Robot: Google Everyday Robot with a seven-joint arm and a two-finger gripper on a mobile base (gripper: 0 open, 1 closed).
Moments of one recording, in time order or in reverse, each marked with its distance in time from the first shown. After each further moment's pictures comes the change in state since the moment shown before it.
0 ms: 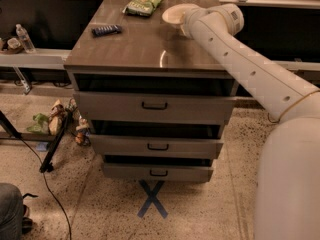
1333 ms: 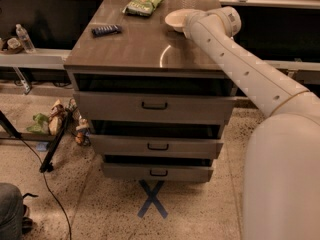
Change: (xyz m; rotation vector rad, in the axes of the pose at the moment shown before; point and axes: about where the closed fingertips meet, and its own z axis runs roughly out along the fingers) arm 0.017 0.014 0.022 -0.024 0.037 0.052
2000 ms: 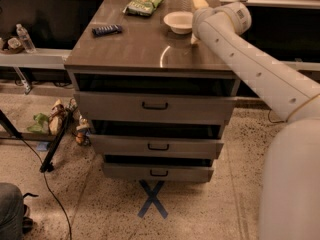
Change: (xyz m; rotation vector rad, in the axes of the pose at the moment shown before) arm 0.026 -0.003 -0.031 -0.004 0.054 0.031
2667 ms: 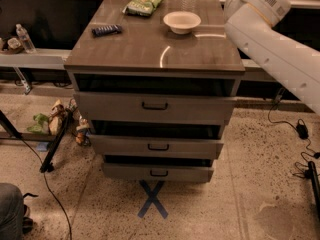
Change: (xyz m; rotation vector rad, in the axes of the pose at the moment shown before) arm 0.083 -0.051 -0.111 0.111 0.240 0.008
